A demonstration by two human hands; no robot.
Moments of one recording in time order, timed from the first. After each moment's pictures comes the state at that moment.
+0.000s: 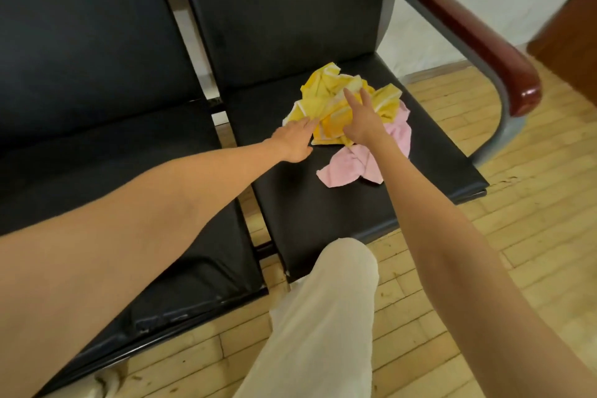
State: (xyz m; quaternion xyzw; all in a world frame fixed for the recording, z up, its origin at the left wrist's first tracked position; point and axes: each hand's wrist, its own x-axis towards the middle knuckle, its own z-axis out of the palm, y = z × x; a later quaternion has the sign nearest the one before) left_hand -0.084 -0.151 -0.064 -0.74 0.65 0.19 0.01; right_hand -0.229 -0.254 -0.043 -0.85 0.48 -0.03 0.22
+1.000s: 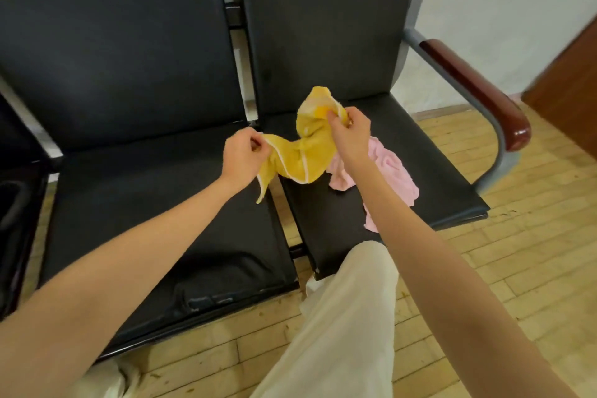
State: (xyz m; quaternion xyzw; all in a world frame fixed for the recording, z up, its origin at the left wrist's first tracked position) left_hand -0.020 0.015 0.006 -0.79 0.42 0.06 -0.45; right_hand -0.172 -0.114 0.052 -0.67 0.43 -0.39 0.46
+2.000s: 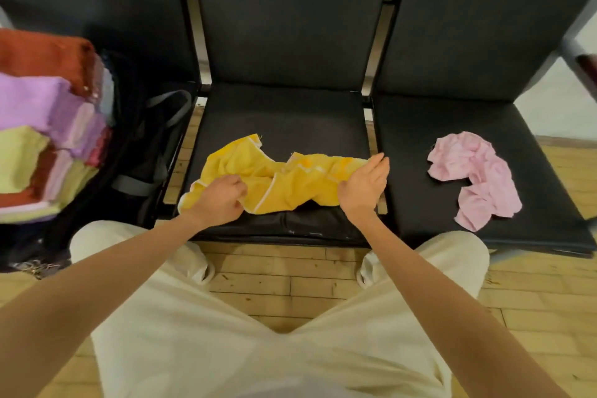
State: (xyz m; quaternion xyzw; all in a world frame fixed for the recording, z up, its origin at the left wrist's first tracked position) left_hand 0.036 0.352 -0.063 -0.86 0.49 0.10 -0.08; right_hand -0.124 0.106 -0.044 -0.85 0.49 -0.08 0.16
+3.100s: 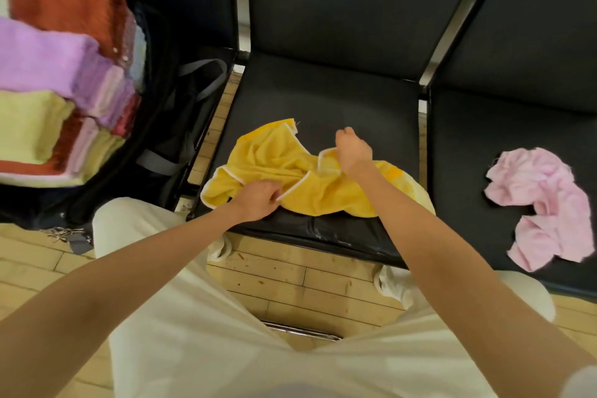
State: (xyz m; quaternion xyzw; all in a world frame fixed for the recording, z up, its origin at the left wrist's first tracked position) left_hand 0.037 0.334 -0.095 -0.87 0.39 0.25 -0.18; right_hand 0.012 0.096 -0.065 -0.95 0.24 0.11 0.14
